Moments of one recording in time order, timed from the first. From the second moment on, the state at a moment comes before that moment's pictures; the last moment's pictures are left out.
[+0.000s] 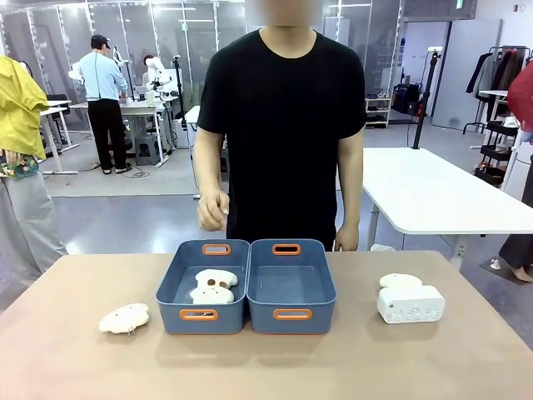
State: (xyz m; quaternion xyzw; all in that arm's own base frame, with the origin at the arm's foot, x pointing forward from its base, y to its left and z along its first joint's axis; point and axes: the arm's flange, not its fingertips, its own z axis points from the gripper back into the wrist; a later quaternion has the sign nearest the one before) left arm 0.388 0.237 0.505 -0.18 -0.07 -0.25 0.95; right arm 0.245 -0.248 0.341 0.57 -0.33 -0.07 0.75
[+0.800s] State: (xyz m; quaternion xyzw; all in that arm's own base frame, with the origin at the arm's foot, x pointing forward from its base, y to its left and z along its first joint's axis) left arm 0.423 -0.188 0.633 -0.14 -0.08 -0.48 0.86; right arm 0.246 -0.247 0.341 0.57 -0.33 -0.07 0.75
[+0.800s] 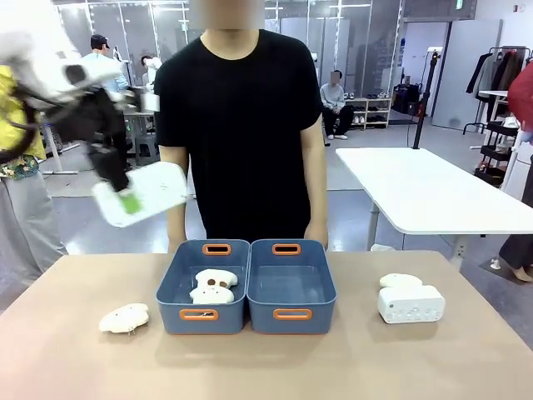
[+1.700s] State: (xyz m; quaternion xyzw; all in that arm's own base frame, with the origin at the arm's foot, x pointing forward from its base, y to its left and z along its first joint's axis) left arm 0.437 -0.439 0.476 -0.01 -0.17 -0.53 0.83; right arm 0.246 -0.248 0.342 0.57 -0.33 -0.07 0.75
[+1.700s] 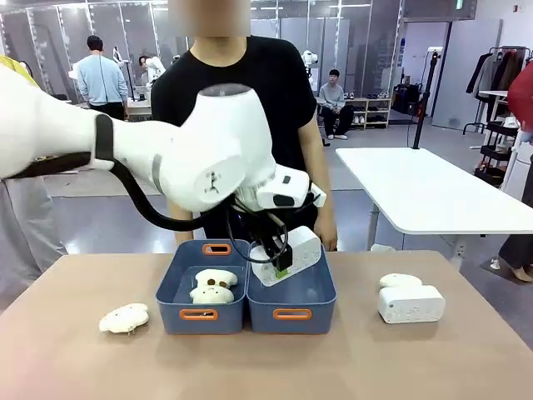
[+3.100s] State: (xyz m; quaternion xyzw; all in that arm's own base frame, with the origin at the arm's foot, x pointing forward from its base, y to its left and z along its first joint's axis) left arm 0.498 -0.449 0.430 -0.02 -0.17 -0.54 0.82; right arm 0.245 -0.248 0.342 0.57 -0.33 -0.07 0.75
